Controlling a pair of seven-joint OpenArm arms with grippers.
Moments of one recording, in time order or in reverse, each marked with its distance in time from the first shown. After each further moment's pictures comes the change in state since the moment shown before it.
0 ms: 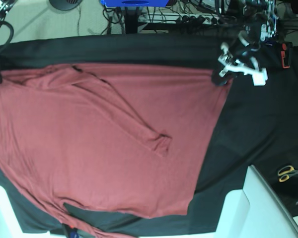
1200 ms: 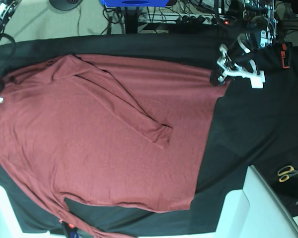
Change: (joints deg) left arm -3.2 0.3 0.7 0.0 -1.7 6.0 4.0; right arm 3.0 -0.6 -10.4 7.1 0.5 -22.9 -7.9
